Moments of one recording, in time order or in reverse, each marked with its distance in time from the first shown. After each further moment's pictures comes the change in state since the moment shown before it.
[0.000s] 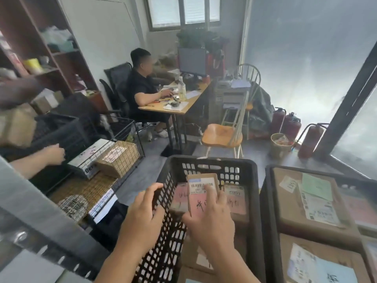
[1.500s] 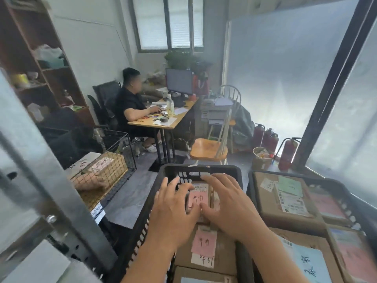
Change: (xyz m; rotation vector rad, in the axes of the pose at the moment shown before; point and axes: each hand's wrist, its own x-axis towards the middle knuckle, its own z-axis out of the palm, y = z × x) left_hand -0.030 0.076 0.002 0.103 -0.036 0.253; right_hand -0.023 -0.012 -0.118 -0.269 -0.024 -0.410
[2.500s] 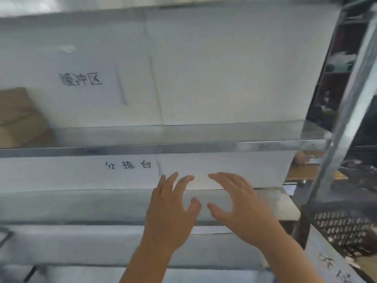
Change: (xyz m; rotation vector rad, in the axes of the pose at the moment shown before) left_hand -0.550 0.072 -0.130 0.294 0.772 -1.045; right_hand -0.308 -0.279 -0.010 0.437 -0.472 -1.162
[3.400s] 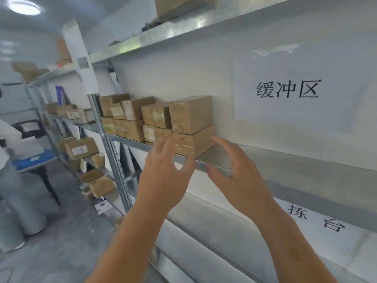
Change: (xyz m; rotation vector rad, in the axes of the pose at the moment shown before) left_hand 0.068 -0.347 -0.330 0.144 0.579 -0.338; right_hand 0.285 -0.404 0.242 0.668 -0.100 -0.473
